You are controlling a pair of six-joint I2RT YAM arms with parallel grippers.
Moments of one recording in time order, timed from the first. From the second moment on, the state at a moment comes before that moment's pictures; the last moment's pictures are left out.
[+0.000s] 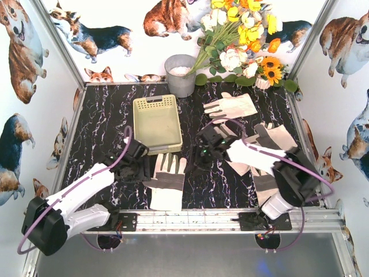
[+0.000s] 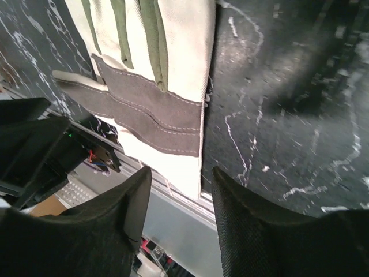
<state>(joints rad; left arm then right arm) -0.58 1.05 0.66 -0.78 -0.05 -0.69 0.71 1.54 0.93 -0.45 -0.39 0.95</state>
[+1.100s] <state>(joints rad) -0.44 1.24 0.62 -0.68 0.03 -0.67 0.73 1.83 1.05 -0.34 -0.40 0.91</state>
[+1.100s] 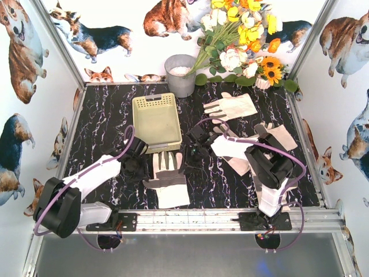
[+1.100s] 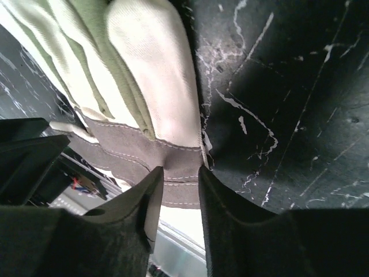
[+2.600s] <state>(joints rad) -0.37 1.31 1.20 -0.78 -0.15 -0.63 0.41 1.95 1.52 -1.05 0.35 0.07</state>
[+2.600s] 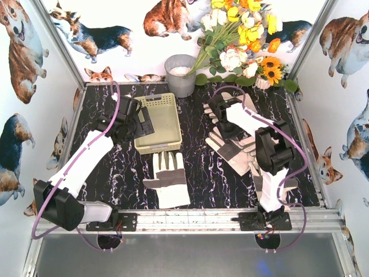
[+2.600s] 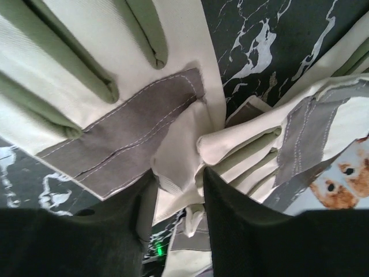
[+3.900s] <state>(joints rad) -0.38 1.34 1.23 -0.59 0.21 -0.60 0.33 1.51 1.53 -1.20 -0.41 0.47</state>
